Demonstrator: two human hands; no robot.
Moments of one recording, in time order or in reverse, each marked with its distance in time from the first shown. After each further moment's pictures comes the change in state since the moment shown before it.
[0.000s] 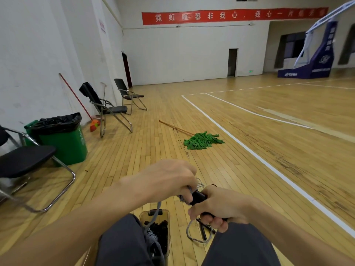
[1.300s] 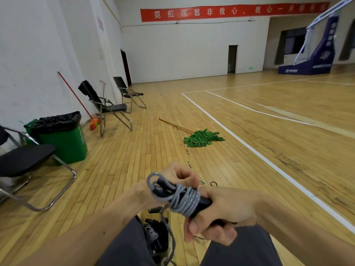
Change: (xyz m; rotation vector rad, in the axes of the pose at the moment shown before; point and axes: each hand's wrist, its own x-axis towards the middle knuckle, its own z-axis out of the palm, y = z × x) left_hand 0.012 -0.009 0.052 -1.549 0.159 0.067; right_hand -0.032 -0.016 0.006 0.082 -0.519 -0.262
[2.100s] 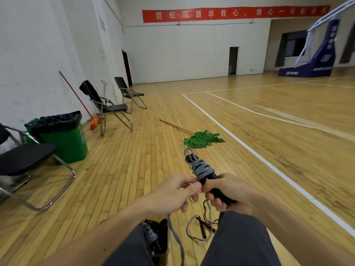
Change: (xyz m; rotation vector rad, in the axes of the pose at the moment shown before) left_hand -0.010 -0.003 0.021 0.474 0.294 -0.280; right_hand 0.009 0.029 -0.039 0.276 0.752 0.005
